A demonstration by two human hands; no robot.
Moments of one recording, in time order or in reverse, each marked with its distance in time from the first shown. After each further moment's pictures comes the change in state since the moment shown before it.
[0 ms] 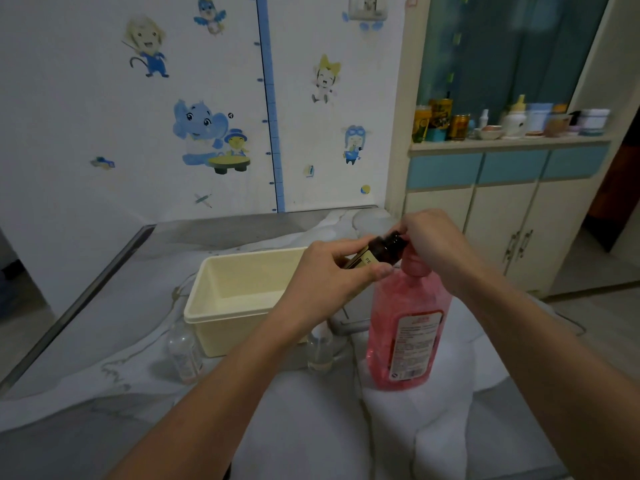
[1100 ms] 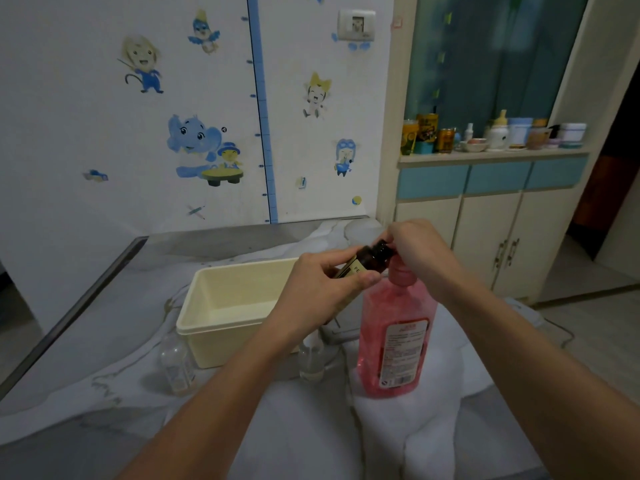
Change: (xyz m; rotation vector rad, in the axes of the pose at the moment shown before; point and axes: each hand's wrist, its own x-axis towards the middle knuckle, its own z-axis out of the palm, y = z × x) left_hand -0.006 0.009 0.002 -0.069 0.001 -0.022; right_hand 0.005 0.002 0.001 -0.148 0.007 -0.088
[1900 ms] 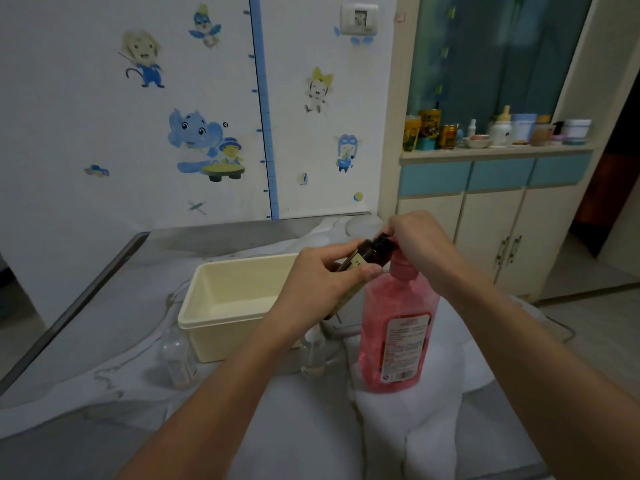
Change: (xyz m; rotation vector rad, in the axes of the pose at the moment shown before) left_hand 0.000 -0.004 0.000 -0.036 0.015 -0.042; right_hand -0.005 -0.005 -0.006 0.013 0.040 0.022
